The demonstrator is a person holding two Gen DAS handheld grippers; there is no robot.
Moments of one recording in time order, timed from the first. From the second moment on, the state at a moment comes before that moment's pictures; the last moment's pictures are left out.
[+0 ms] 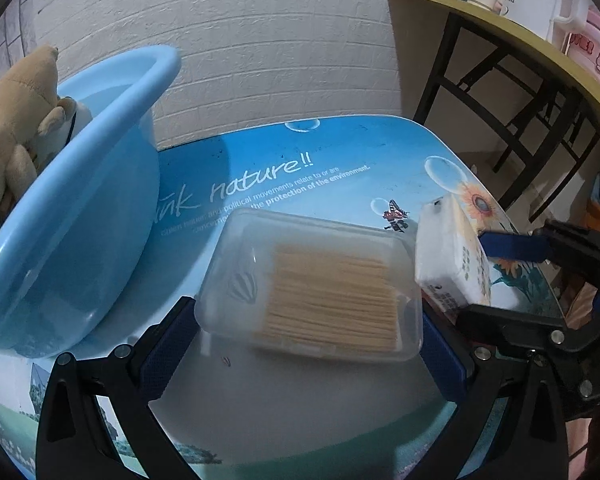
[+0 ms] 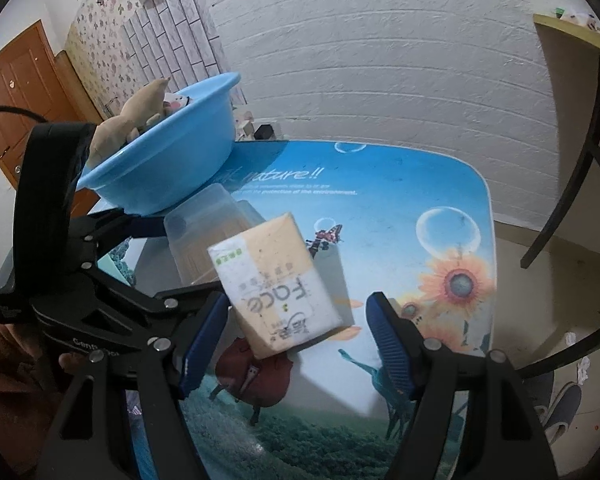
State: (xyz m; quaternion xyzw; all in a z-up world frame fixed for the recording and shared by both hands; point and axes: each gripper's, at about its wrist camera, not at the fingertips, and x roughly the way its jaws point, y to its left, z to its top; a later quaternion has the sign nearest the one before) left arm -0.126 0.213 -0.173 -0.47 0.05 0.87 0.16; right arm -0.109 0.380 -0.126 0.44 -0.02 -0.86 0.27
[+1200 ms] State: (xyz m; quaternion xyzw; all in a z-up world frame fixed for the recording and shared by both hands) left arm -0.059 0.186 -0.133 -0.43 0.06 0.89 0.16; right arm -0.031 0.369 -0.088 0.40 -0.06 -0.89 0.18
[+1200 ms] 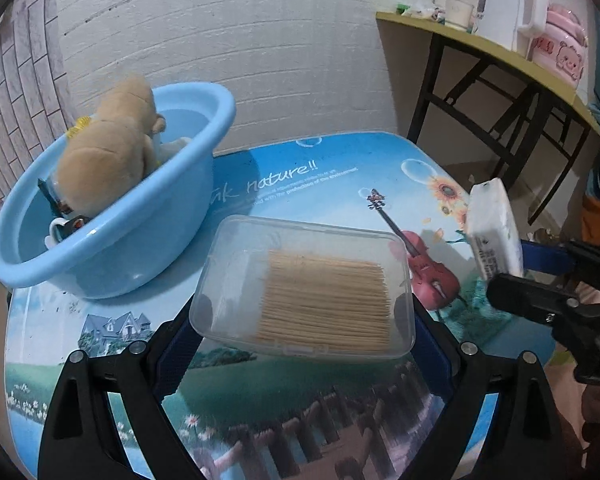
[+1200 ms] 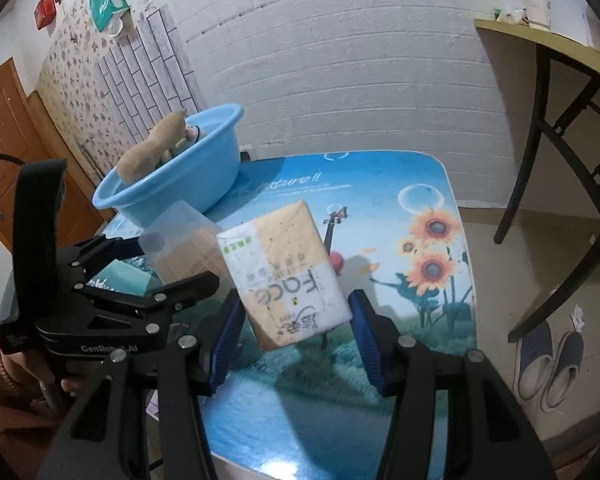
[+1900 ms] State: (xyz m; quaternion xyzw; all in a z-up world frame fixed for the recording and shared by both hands) left arm -0.031 0.123 -0.037 -0.37 -0.03 0.91 0.17; right arm -0.009 0.334 -0.010 0.34 -0.05 -0.92 0.19
